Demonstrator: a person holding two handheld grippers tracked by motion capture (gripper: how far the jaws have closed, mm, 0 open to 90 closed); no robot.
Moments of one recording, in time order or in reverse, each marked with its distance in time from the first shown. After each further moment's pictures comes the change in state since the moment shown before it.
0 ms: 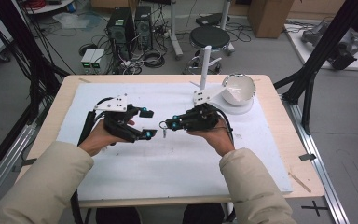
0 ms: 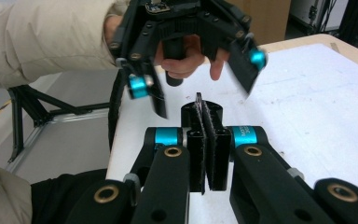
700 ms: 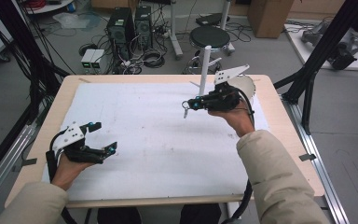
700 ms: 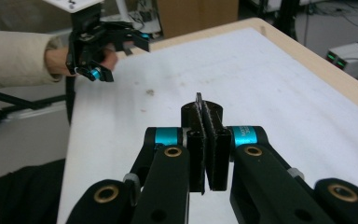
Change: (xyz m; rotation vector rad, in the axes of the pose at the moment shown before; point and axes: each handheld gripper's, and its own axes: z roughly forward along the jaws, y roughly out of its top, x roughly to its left) left arm -0.023 -0.114 -0.089 -0.152 0.496 -0.092; right arm -0.036 0.022 -0.065 0.089 -0.182 0.037
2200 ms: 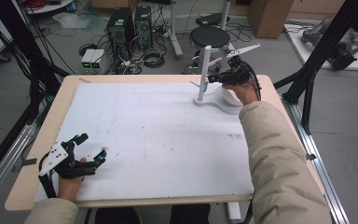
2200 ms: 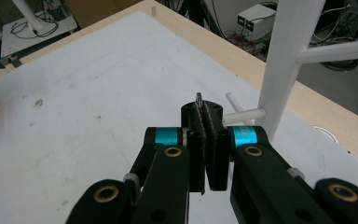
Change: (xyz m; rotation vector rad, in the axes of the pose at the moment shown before) left arm -0.005 -0.040 -0.030 -0.206 0.092 -0.048; right arm -0.104 -0.003 -0.022 0.061 -0.271 0.192
